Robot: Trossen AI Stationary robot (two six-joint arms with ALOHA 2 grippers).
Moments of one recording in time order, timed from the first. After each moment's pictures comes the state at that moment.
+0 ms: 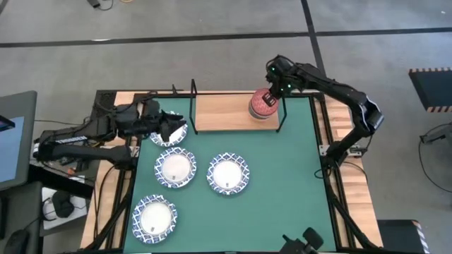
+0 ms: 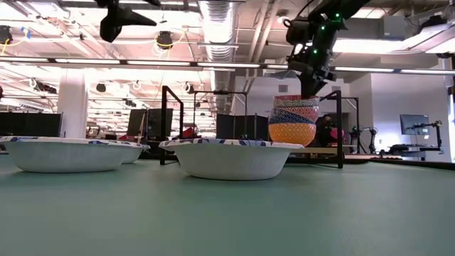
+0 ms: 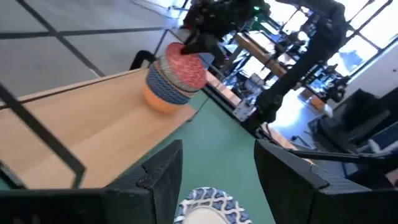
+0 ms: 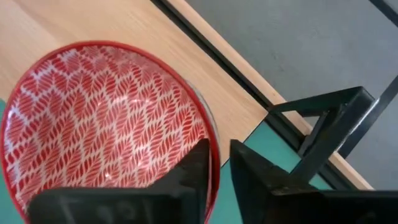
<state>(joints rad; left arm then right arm) 0.17 0.73 0.80 -0.24 -0.19 -0.61 -0.73 1.58 1.44 -0.93 0.12 0.03</state>
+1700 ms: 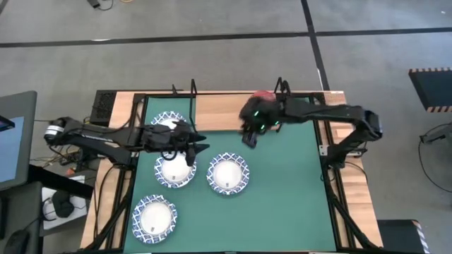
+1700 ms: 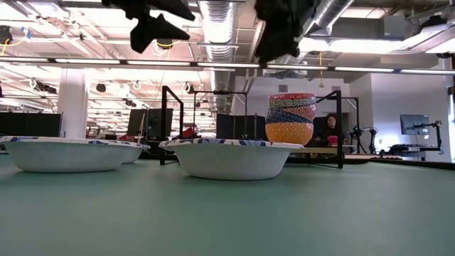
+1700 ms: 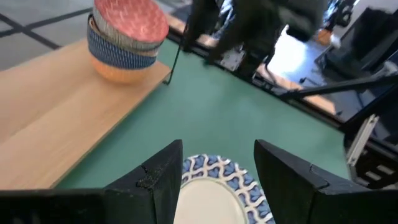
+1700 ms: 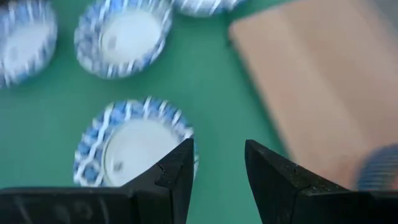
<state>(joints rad) -0.07 1.08 0.80 -0.03 -0.29 -0.48 -0.16 1.56 1.44 -0.74 -0.03 0.21</state>
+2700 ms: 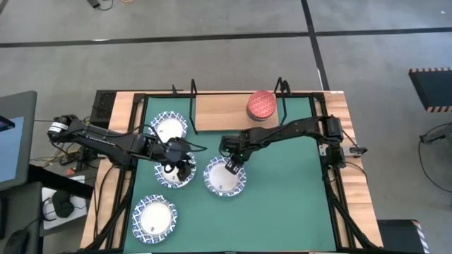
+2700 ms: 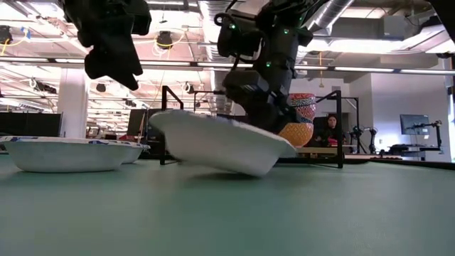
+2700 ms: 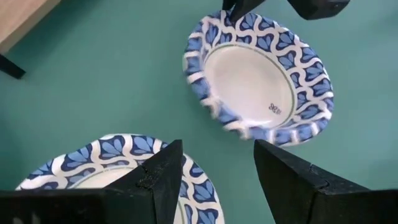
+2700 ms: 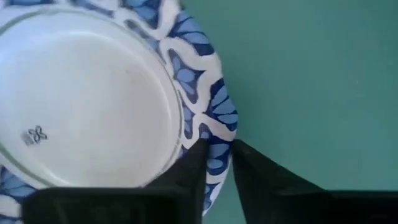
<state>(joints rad) -0.17 1.13 0.80 -0.50 -0.19 -0.72 -0.02 1.98 1.43 -0.73 -0.06 0.60</state>
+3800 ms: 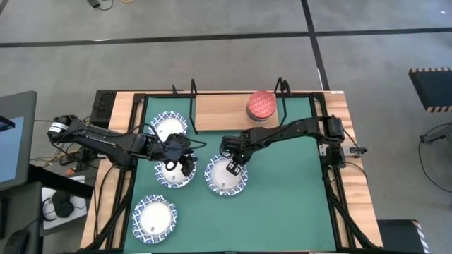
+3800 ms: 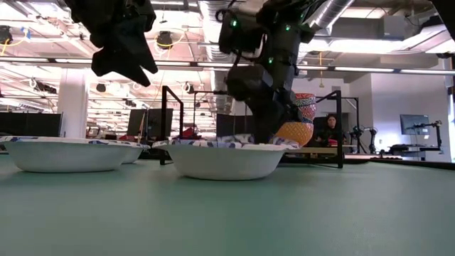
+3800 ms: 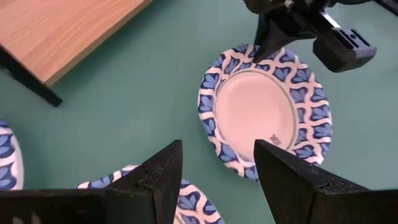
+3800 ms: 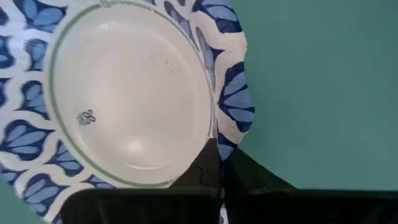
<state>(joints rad) -0.17 1.13 0.80 -0.43 -0.33 -0.72 -0.02 1.97 1.44 -0.75 -0.06 0.57</state>
